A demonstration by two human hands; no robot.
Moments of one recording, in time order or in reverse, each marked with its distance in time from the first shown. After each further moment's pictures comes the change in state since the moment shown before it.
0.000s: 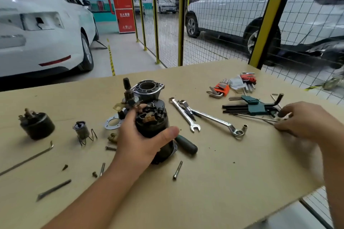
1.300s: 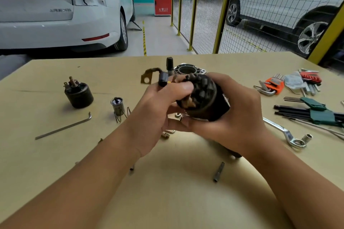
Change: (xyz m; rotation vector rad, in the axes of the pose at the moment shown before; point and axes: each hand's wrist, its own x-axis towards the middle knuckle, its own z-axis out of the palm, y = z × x) left_hand 0.025 0.029 -0.042 -0.318 -0.322 -0.166; right_hand -0.099 -0.210 0.069 0.847 0.411 -1.271
